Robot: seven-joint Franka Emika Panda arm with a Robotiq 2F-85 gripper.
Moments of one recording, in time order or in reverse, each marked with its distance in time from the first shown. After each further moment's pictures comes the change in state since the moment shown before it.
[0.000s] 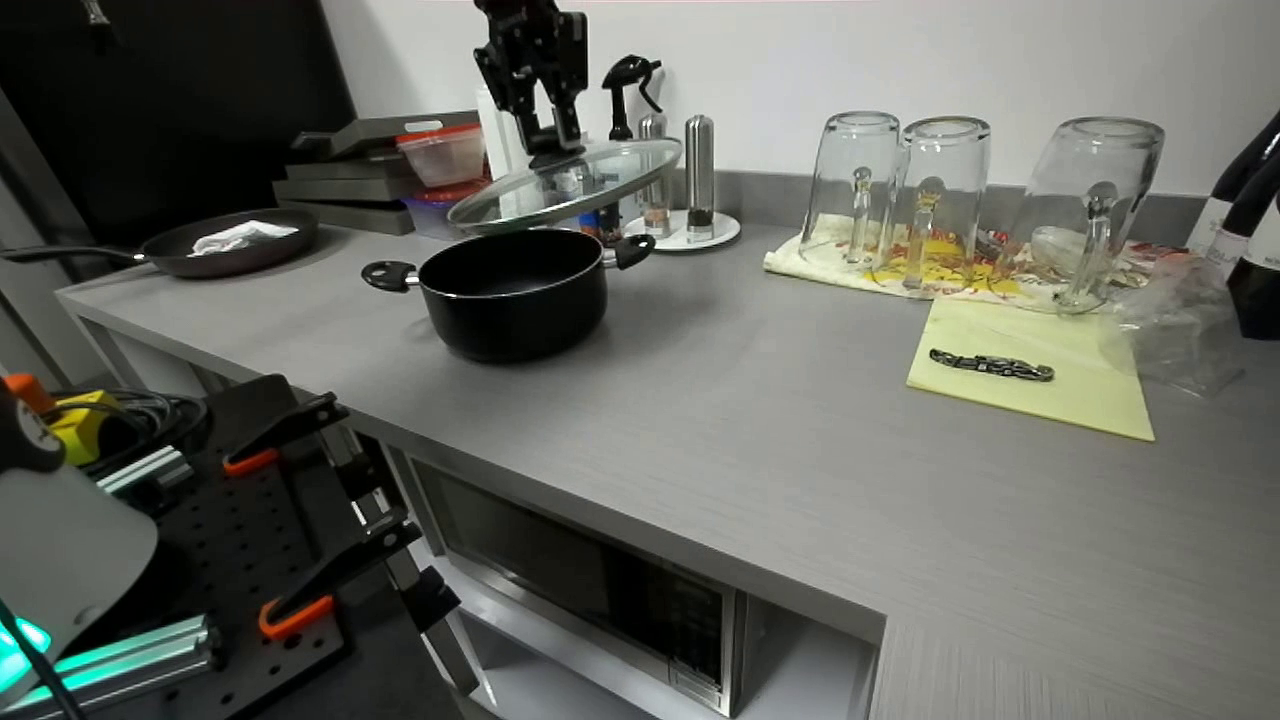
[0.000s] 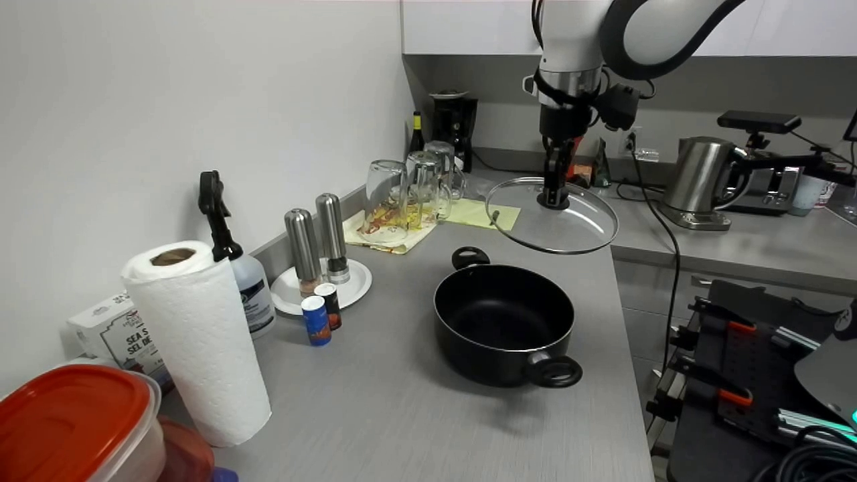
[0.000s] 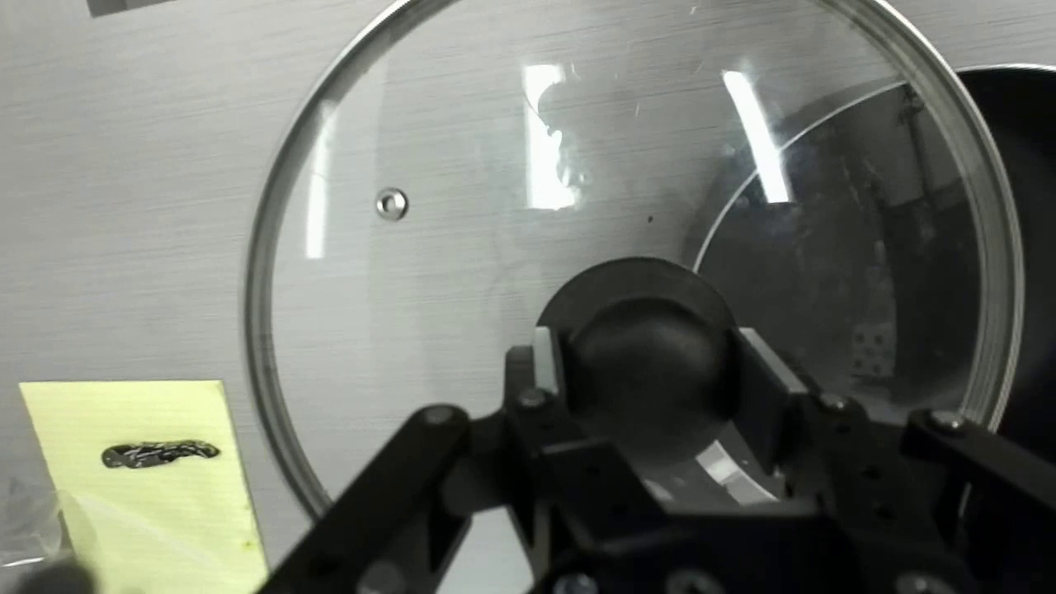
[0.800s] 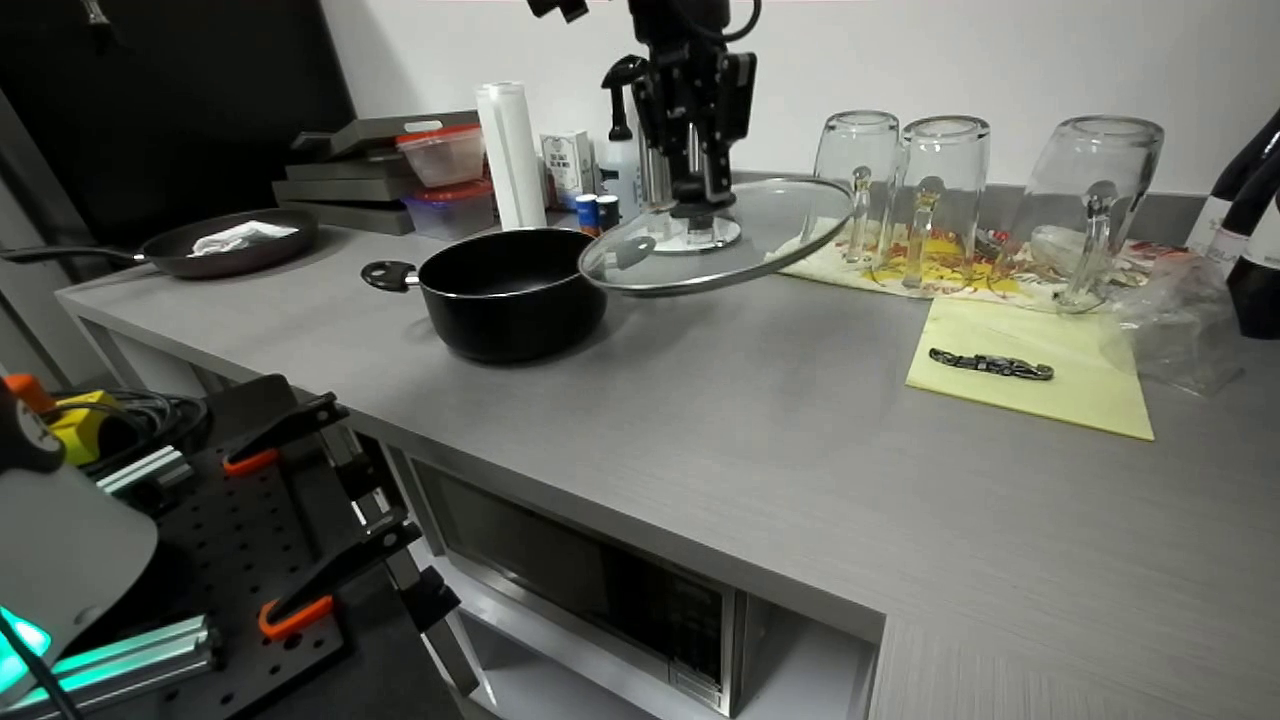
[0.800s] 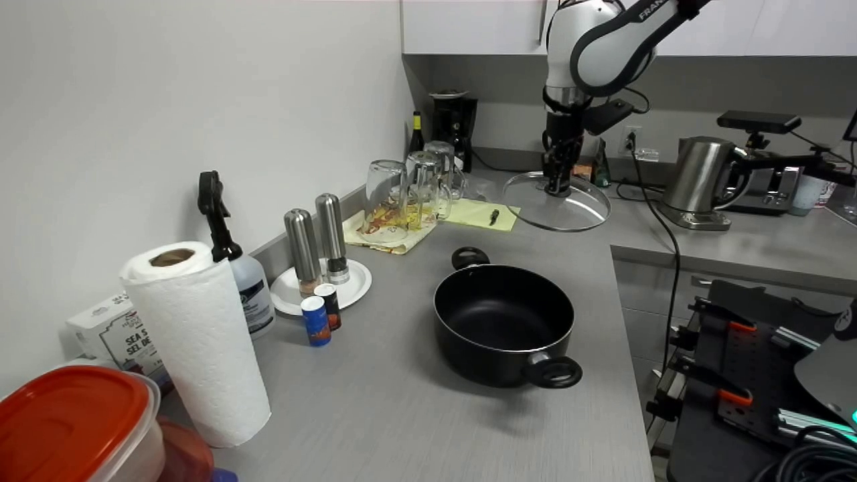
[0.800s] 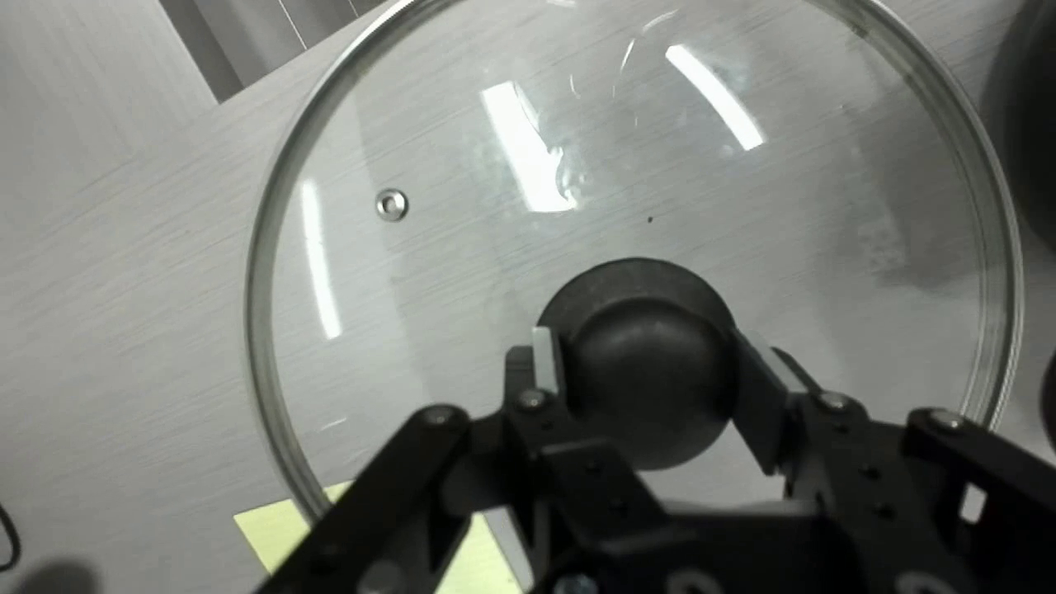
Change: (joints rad) arm -0.100 0.187 -0.217 0.141 0.013 0.079 0.003
